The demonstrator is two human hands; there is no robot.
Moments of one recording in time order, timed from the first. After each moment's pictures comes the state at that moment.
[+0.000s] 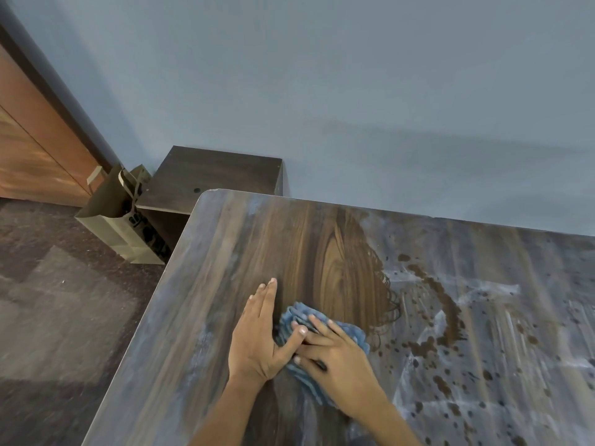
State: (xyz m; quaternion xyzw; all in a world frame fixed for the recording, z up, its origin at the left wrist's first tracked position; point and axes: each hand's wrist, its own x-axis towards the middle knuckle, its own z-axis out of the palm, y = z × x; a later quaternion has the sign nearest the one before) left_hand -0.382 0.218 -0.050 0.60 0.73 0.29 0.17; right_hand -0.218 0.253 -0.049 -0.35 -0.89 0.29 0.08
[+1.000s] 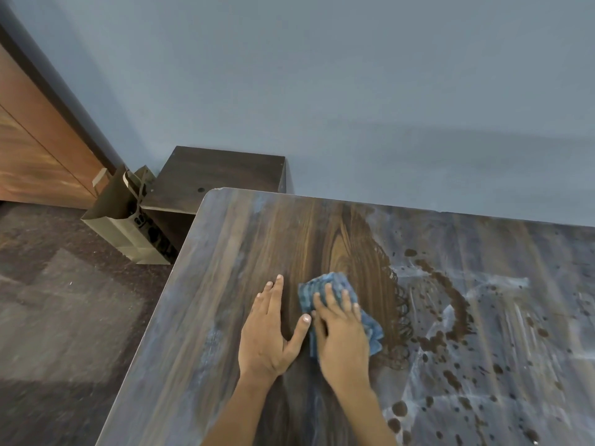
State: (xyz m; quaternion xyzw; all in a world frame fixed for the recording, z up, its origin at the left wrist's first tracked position) left_hand -0.380 0.218 -0.047 0.58 0.75 0.27 0.17; right_hand -0.257 0.254 -0.025 -0.60 -0.75 0.25 0.12
